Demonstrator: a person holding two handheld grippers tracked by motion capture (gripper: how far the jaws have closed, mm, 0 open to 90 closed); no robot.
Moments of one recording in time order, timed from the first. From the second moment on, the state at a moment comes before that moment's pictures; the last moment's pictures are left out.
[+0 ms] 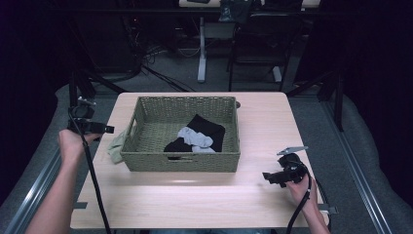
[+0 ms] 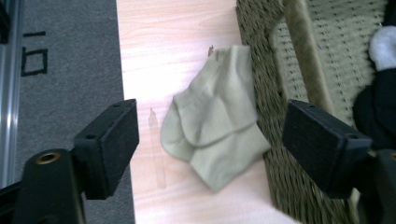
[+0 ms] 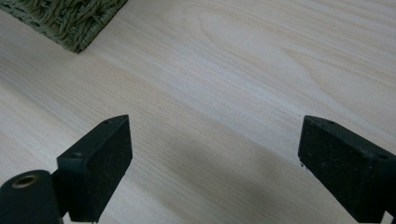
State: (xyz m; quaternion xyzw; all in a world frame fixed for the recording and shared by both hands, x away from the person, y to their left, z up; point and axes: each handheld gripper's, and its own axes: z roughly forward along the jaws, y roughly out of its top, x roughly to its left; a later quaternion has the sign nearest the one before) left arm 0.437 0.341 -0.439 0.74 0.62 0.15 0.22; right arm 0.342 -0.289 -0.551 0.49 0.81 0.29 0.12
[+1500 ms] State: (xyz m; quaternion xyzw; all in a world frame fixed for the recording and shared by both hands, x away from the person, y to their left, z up) left arm 0.286 0.314 -0.541 0.75 0.61 0.14 0.22; right arm 0.342 -0.287 -0.552 0.49 0.81 0.28 0.12
